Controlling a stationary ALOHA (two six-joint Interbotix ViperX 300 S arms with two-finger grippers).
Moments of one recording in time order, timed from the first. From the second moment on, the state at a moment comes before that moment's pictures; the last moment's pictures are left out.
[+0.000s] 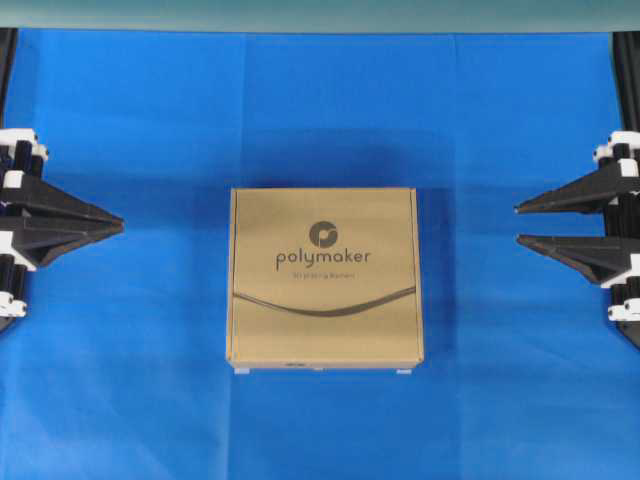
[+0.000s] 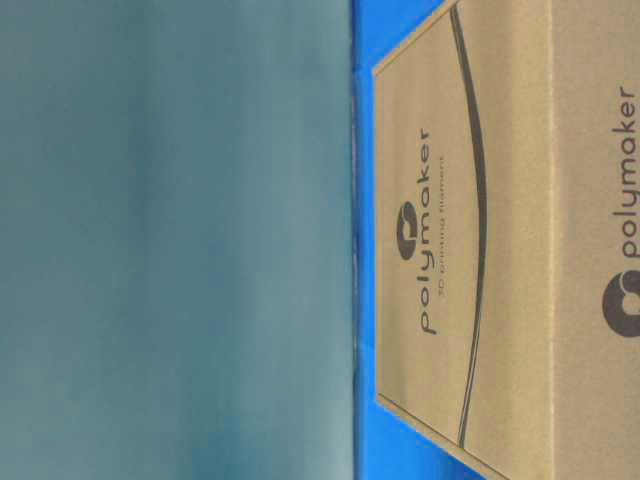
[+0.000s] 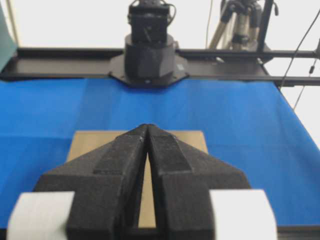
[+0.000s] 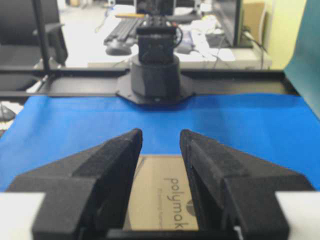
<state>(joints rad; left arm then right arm) 0.00 -0.96 1.17 0.00 -0.29 0.00 0.00 -0.97 1.19 0.00 -0.29 0.00</state>
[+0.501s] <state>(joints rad) 0.02 -0.71 1.04 0.02 0.07 -0.03 -0.07 -0.89 1.05 0.04 0.46 0.02</state>
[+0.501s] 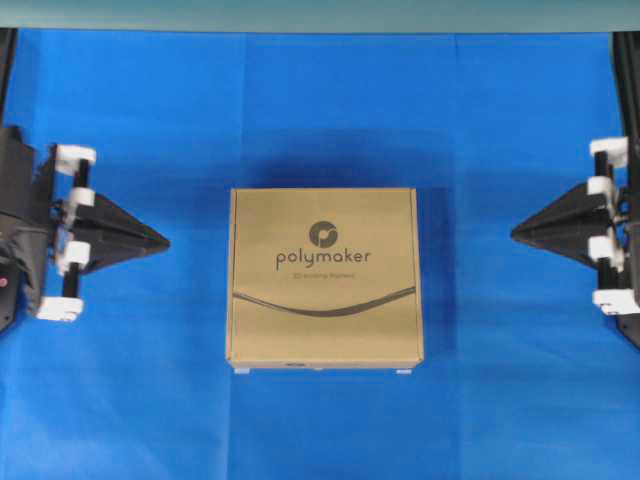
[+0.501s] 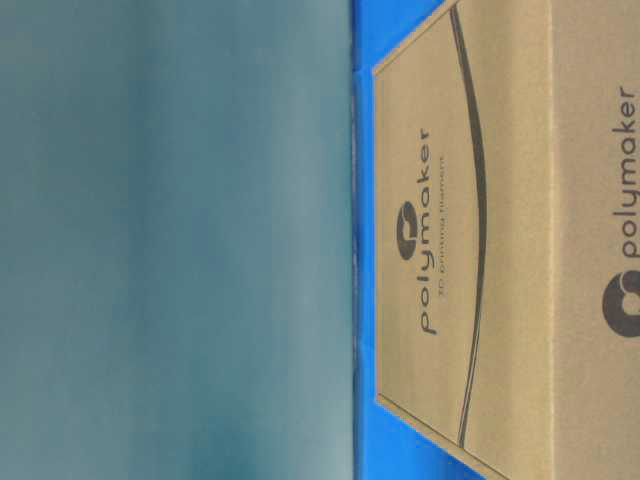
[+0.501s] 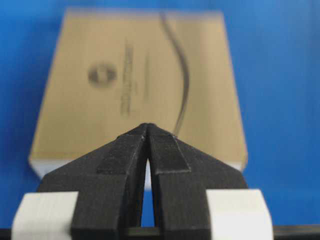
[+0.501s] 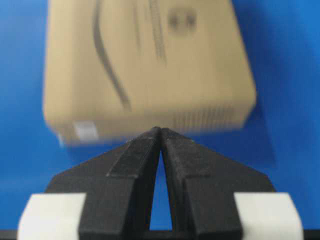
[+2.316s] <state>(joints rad) 0.07 -0.02 0.80 0.02 0.22 0.04 -0.08 -0.05 0.92 0.01 0.21 -0.01</state>
